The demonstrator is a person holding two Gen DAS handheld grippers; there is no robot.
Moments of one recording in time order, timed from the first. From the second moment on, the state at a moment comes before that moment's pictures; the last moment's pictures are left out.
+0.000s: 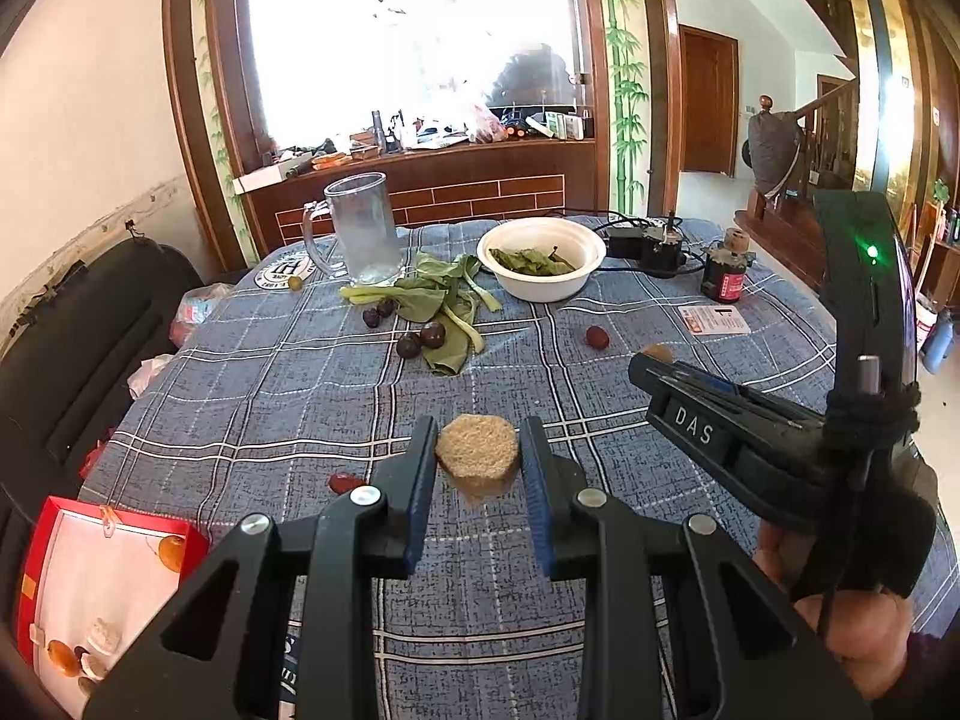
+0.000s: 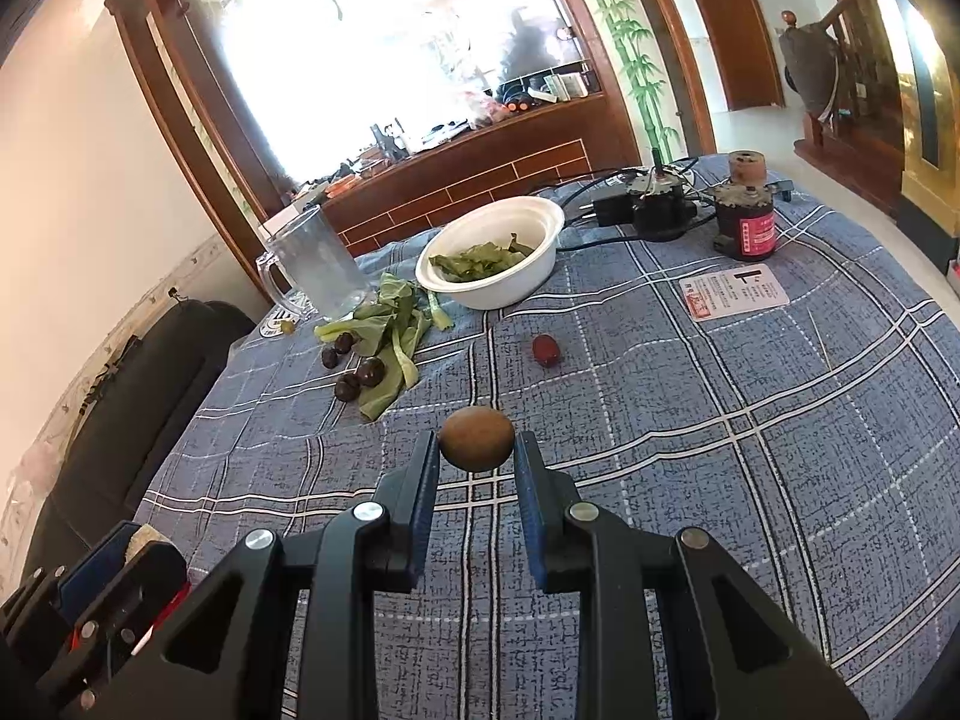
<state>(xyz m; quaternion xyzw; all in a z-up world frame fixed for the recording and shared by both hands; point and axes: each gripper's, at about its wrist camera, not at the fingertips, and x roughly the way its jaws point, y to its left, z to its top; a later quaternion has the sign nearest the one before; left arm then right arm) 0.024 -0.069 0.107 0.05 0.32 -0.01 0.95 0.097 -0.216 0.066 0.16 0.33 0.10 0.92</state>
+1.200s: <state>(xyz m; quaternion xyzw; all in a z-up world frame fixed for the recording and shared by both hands) 0.001 0.006 0.119 -0.03 0.31 0.00 0.95 0.084 -0.215 0.060 0.12 0.32 0.07 0.94</state>
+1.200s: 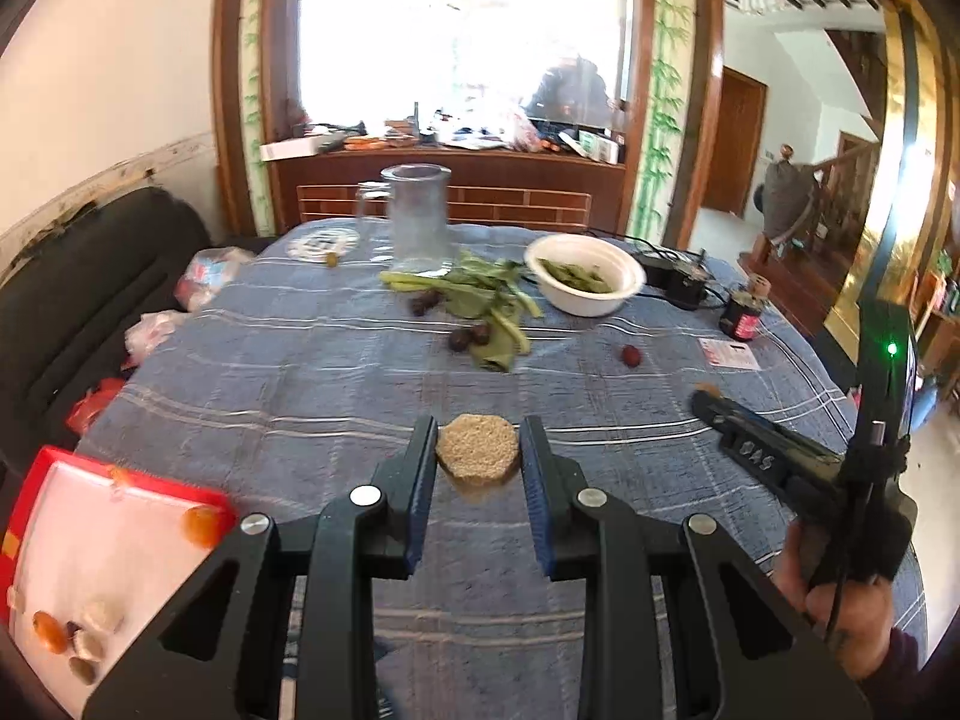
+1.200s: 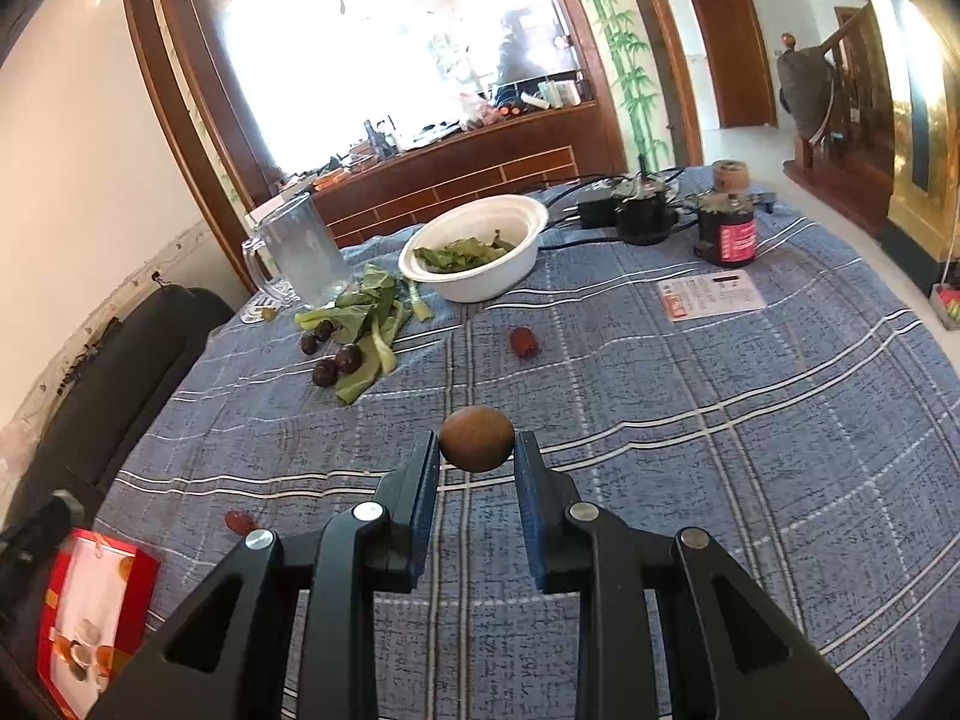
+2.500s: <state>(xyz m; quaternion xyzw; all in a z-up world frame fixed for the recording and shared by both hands) -0.149 0.277 0.062 -0.08 0.33 0.23 0.91 -0.105 0.116 0.030 -0.07 0.40 0.44 0.81</state>
